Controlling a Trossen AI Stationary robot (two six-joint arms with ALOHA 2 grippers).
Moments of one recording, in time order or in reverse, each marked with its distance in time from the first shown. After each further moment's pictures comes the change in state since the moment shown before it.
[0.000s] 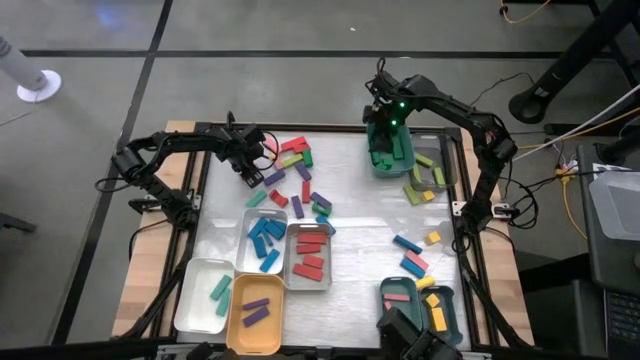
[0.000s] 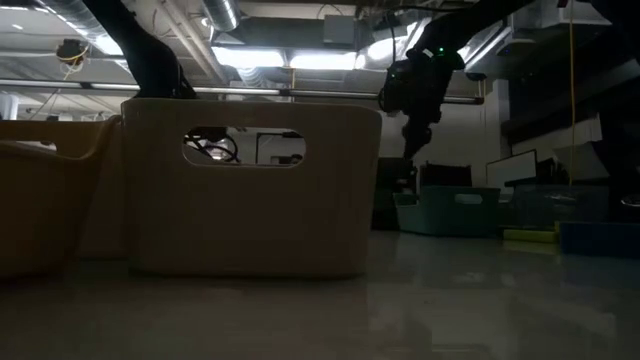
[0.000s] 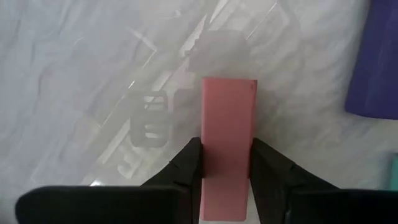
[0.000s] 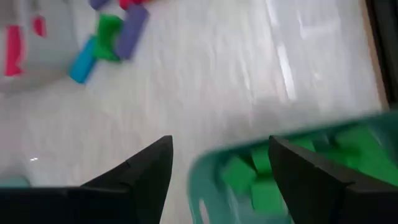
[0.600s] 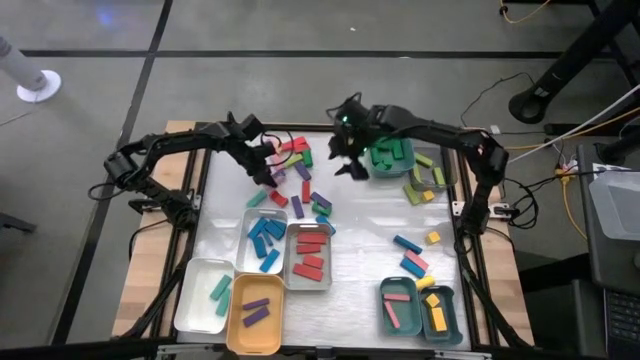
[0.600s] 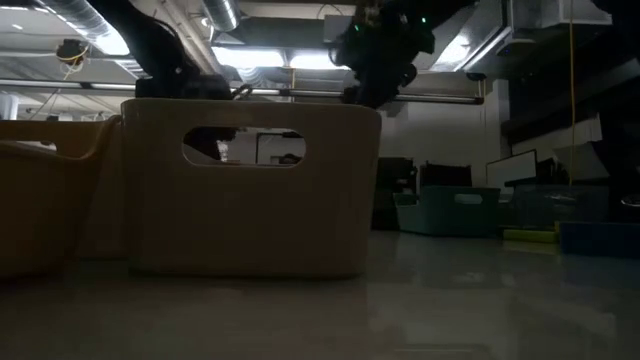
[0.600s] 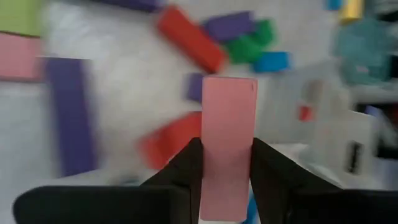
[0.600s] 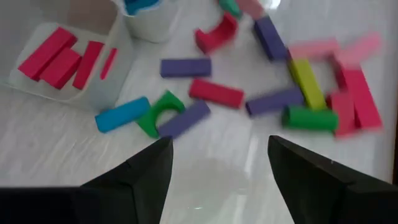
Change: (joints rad) left arm -0.019 -0.079 0.082 0.002 0.755 -0.053; right arm 0.341 0.000 0.000 0.337 0.019 -0.139
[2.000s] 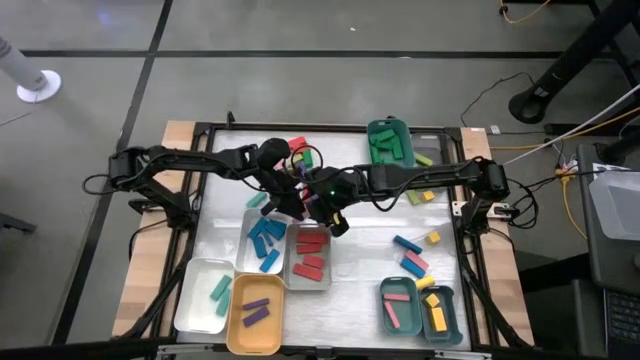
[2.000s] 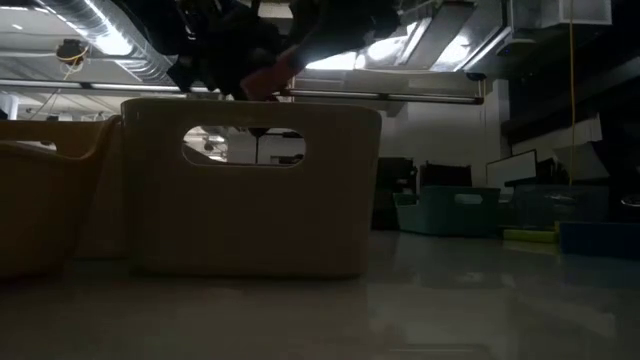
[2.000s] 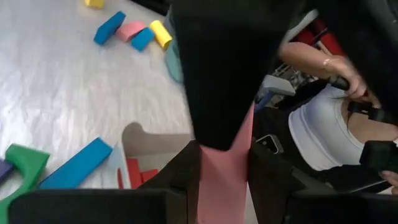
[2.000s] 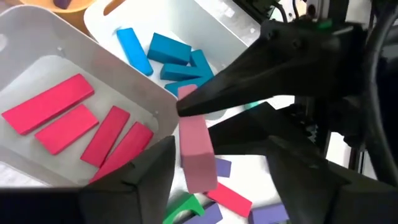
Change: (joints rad) left arm -0.426 0.000 0.001 0.622 0.221 -0.125; right arm 0.467 0.000 0.000 0.268 0.447 0.047
